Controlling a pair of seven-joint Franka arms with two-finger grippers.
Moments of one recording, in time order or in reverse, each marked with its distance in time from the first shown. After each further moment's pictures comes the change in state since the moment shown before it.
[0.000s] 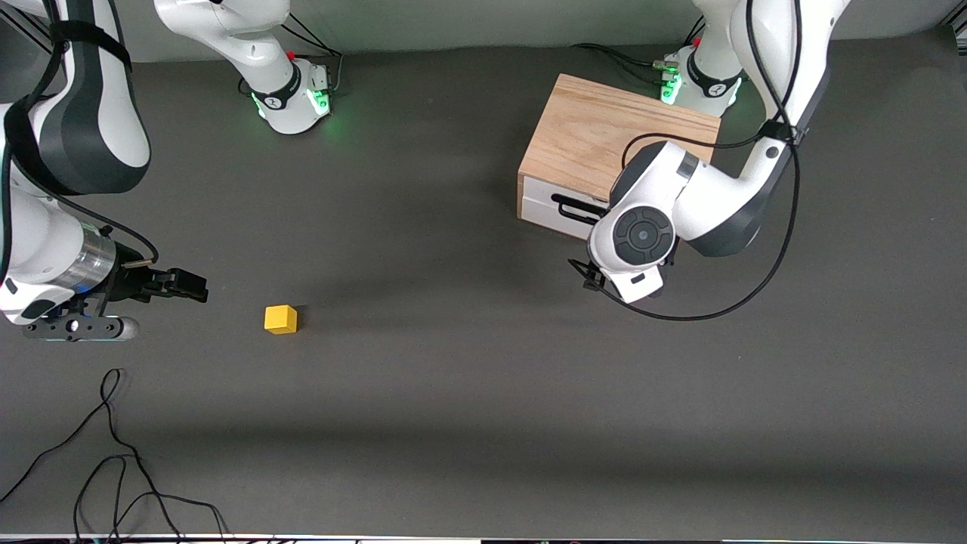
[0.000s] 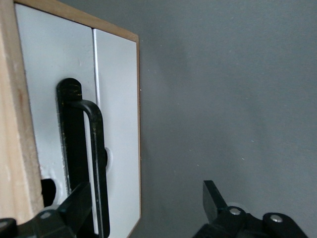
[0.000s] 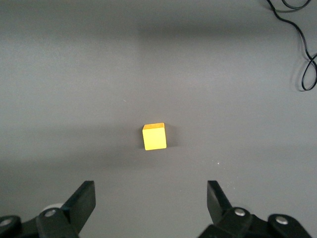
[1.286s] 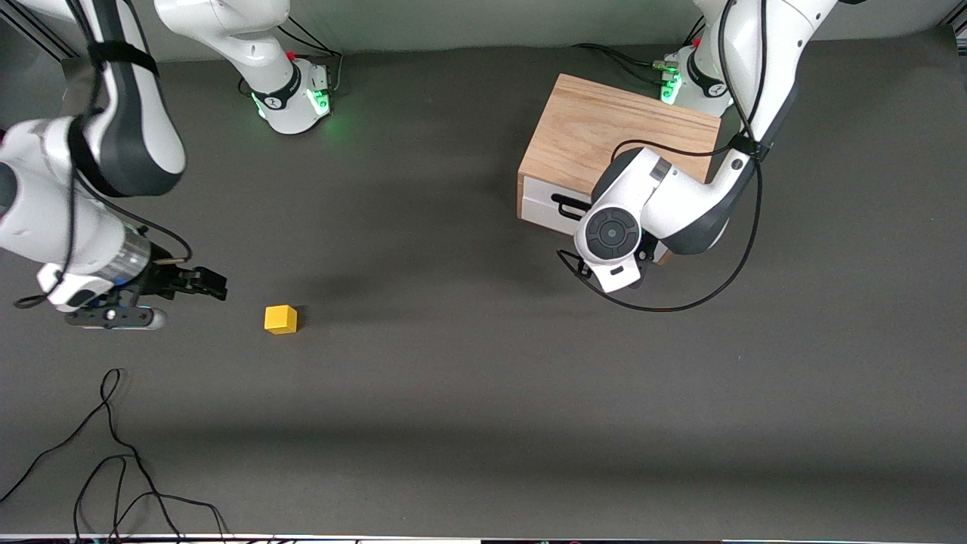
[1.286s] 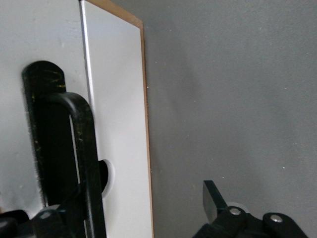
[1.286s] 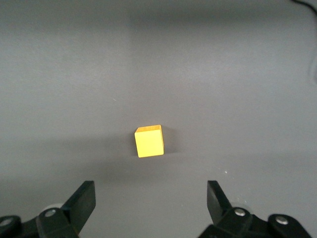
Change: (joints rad) left arm -0.022 0.010 -0.011 -0.119 0.036 0.096 0.000; right arm 0.000 -0.085 -0.009 -0.332 0.000 0.297 0.007
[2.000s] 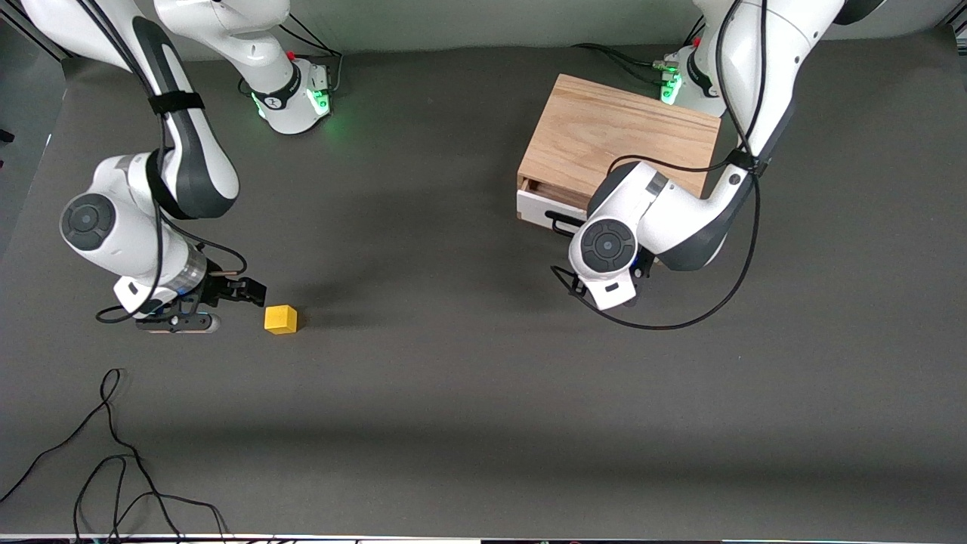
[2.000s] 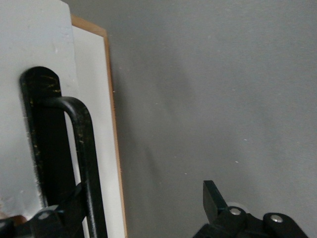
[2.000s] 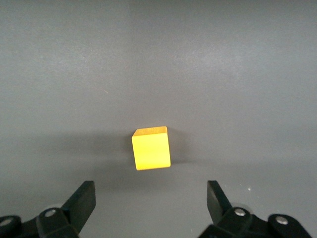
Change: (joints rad) left arm -0.013 0.092 -0.004 0.146 0.073 -0.004 0.000; right arm 0.018 0.080 0.002 -0.150 0.000 0.239 0.000
